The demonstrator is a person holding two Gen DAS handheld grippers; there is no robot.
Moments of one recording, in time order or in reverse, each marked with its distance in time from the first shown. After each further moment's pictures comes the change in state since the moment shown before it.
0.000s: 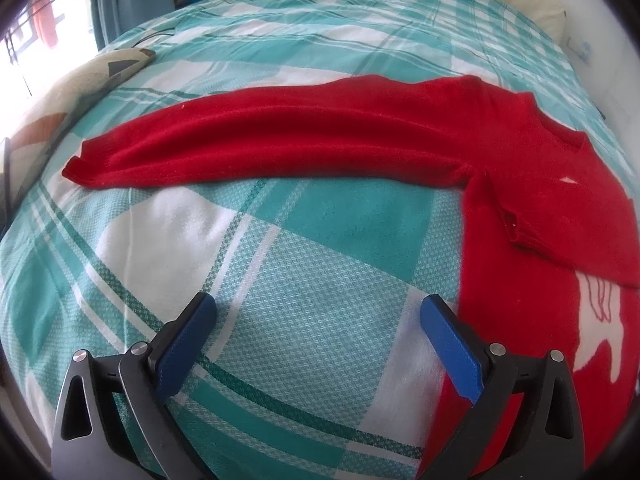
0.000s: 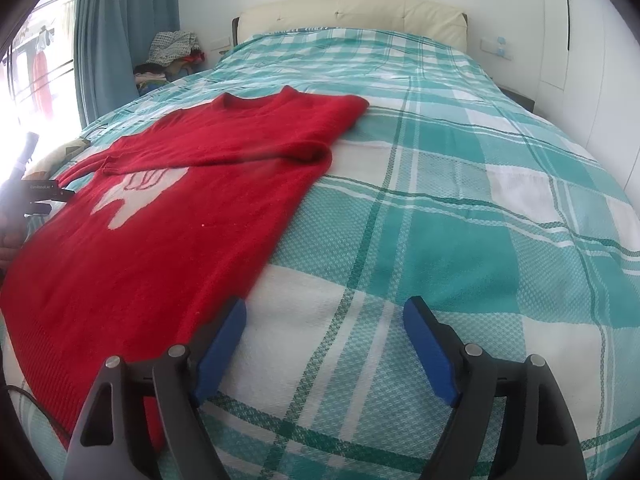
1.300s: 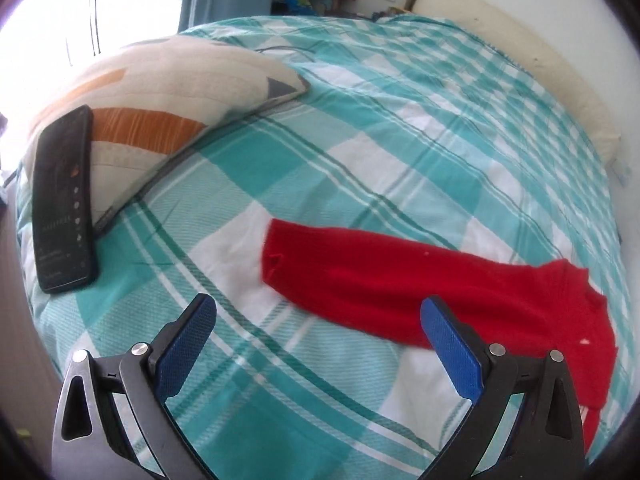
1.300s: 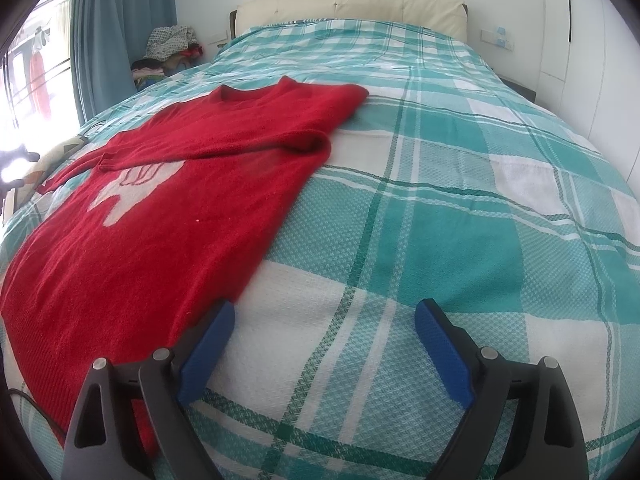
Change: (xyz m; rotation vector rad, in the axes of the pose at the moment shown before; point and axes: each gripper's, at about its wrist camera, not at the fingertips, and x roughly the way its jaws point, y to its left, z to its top) left arm -0.016 0.218 0.080 -0.352 -0.070 -0.002; right arm 0.007 -0.001 0.001 0.009 0.039 0.003
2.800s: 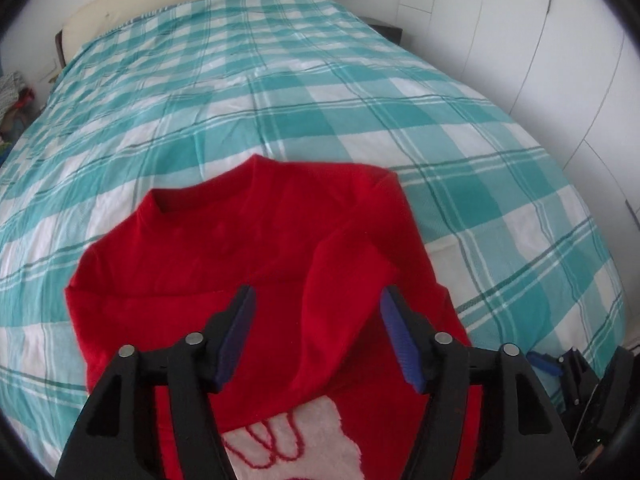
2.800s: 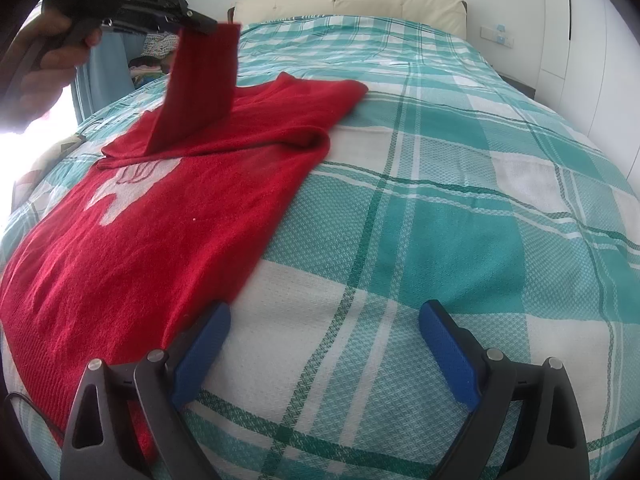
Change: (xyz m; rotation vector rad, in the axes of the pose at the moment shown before) left arm -0.066 -0.469 -0.191 0.938 0.100 -0.455; right arm 0.002 0.001 0.002 0.004 0.013 -0.005
